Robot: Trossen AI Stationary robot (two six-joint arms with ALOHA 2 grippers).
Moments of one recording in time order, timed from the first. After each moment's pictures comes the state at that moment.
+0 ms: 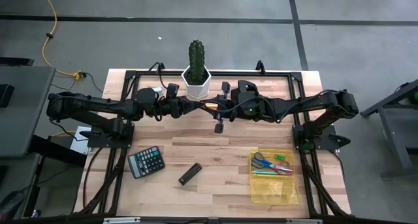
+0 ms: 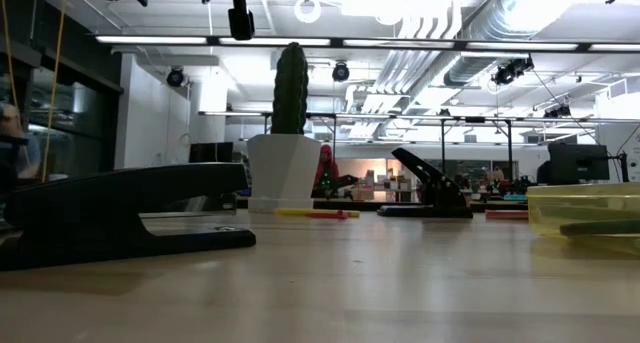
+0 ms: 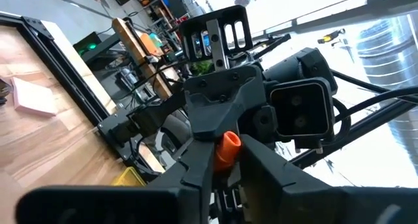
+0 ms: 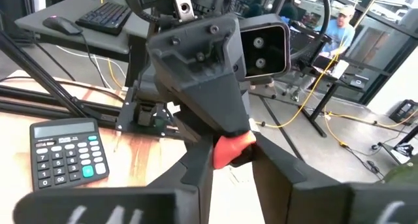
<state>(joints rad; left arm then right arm) 0.19 1.18 0.71 0.60 0.01 -1.01 0.05 1.53 1.24 0.16 0.25 -0.31</state>
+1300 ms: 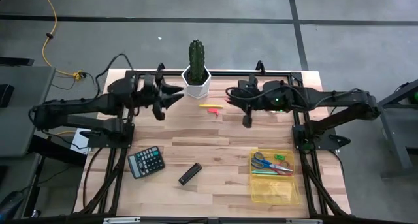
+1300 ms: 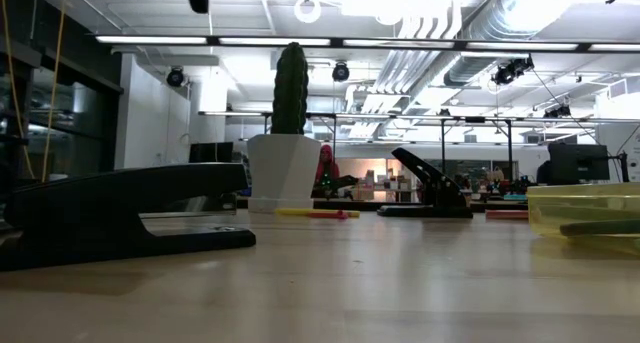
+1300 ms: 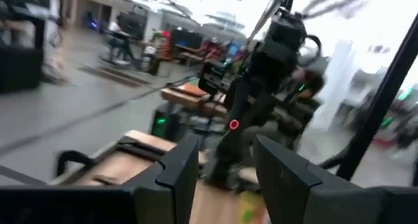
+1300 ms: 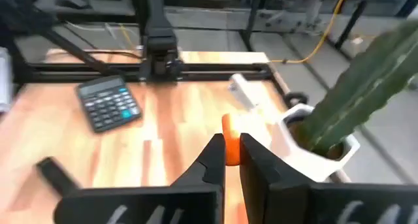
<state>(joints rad) 0.29 0.86 0.71 0.25 0.01 -0.26 0.00 1.21 1.19 -0.35 0.19 -0.07</state>
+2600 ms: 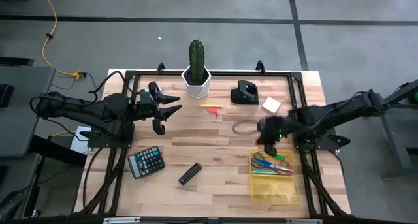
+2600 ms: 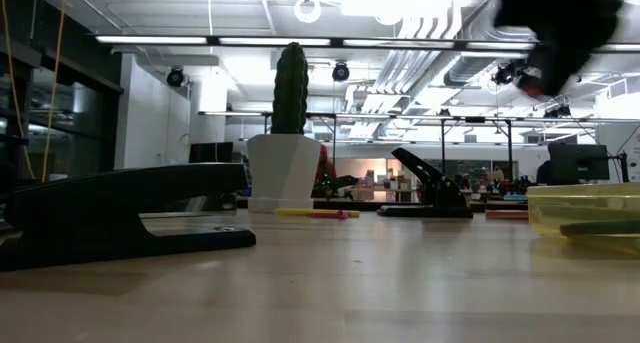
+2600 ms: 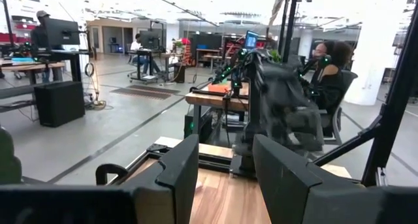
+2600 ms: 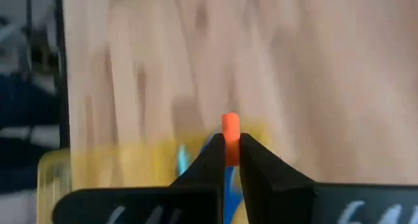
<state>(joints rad) -0.02 0.84 0.71 0.23 -0.38 -0.02 0.21 1.01 0.75 -0.65 -0.08 0.52</state>
